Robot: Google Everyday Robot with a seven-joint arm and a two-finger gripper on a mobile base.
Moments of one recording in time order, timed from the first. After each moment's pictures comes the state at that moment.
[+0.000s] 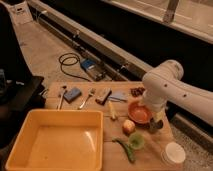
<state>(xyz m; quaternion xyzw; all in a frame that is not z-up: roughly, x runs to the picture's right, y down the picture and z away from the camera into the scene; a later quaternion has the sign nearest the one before) 0.206 0.117 0.673 -0.28 -0.06 -0.32 0.90</state>
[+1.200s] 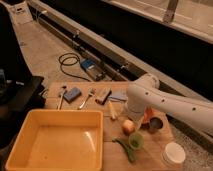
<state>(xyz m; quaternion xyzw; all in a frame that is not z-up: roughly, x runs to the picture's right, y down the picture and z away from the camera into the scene) 0.125 0.170 0.723 -0.28 -0.18 -0.37 0.87</state>
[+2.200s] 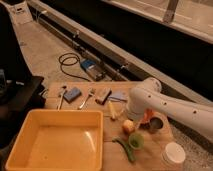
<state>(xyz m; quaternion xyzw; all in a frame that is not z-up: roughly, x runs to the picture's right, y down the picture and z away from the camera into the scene) 0.130 0.174 0.745 -0.25 -0.21 -0.42 0.85</state>
